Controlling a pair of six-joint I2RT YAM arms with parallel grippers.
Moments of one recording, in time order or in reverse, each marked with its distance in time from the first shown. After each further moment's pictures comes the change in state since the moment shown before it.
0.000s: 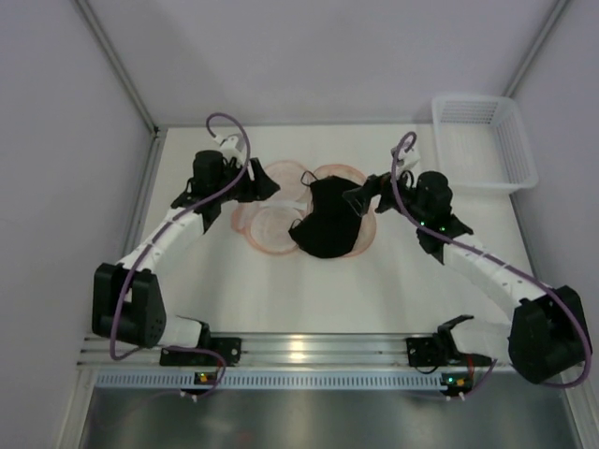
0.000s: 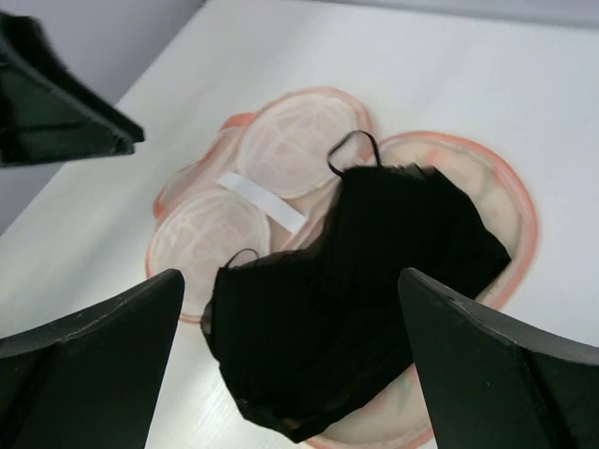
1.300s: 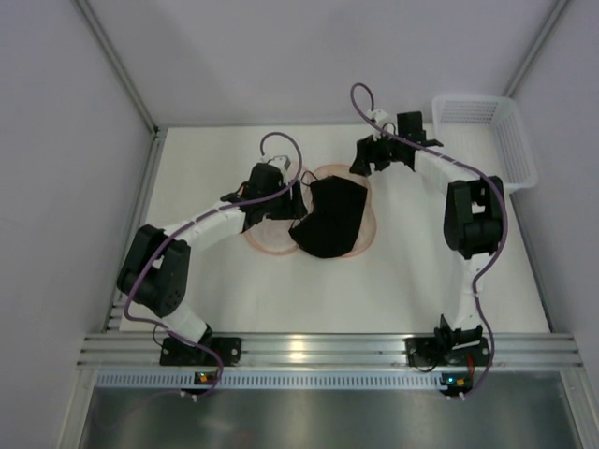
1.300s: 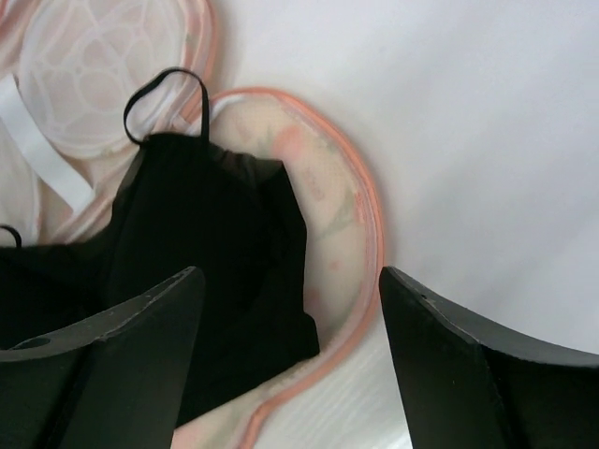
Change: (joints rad) left arm -0.289 0.260 0.073 -0.070 -0.306 -0.066; right arm -0.207 0.911 0.902 -0.590 -0.267 -0.441
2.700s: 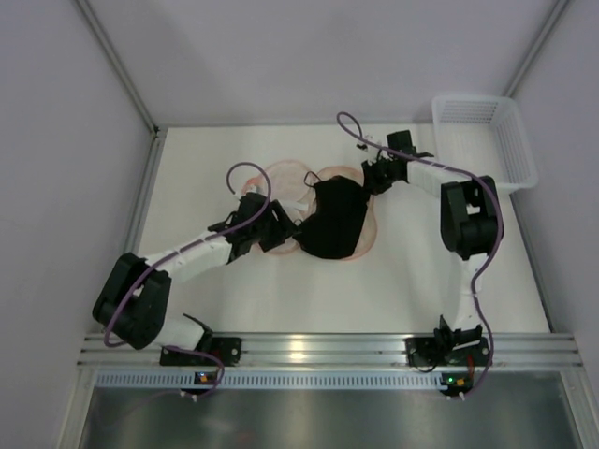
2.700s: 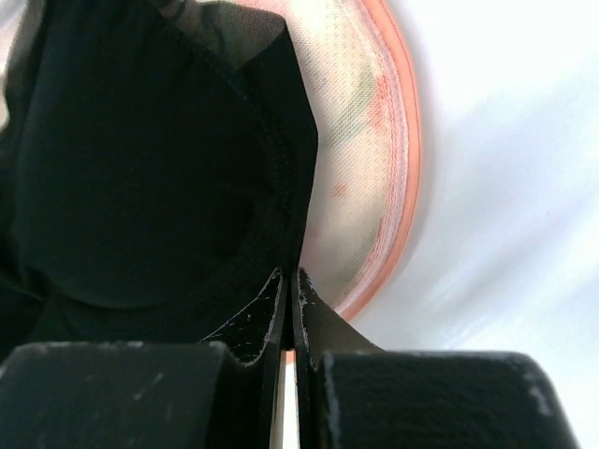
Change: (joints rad) left arm -0.024 -0.229 -0.299 0.025 -0.073 -0.514; right arm 0.037 0.019 -0.094 -0.144 0.170 -0.154
